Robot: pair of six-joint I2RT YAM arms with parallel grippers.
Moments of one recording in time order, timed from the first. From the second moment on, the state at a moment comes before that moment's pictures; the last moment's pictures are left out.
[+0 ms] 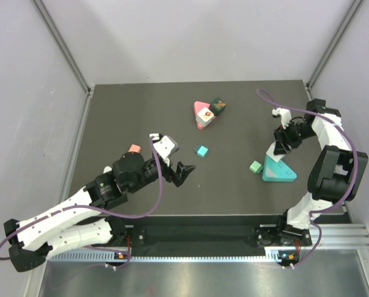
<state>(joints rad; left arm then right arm) -1.03 0.80 0.85 -0.19 -0.12 -0.03 -0.26 1.68 1.32 -1.05 -0.55 -0.97</state>
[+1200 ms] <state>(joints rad) -1.03 0.78 0.85 -0.19 -0.11 -0.05 -0.26 1.68 1.32 -1.05 -0.54 -0.93</state>
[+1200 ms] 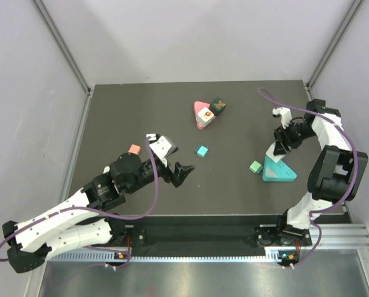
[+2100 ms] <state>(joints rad) -1.03 0.76 0.85 -0.19 -0.11 -0.05 -0.26 1.67 1.30 -1.05 -0.51 -0.91</state>
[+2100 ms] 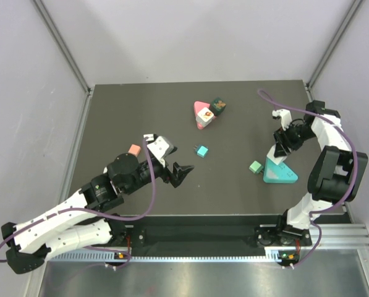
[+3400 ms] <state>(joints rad) -1.03 0.70 0.85 -0.18 -0.10 -0.05 -0.14 1.63 1.14 -0.88 -0.51 -0.82</state>
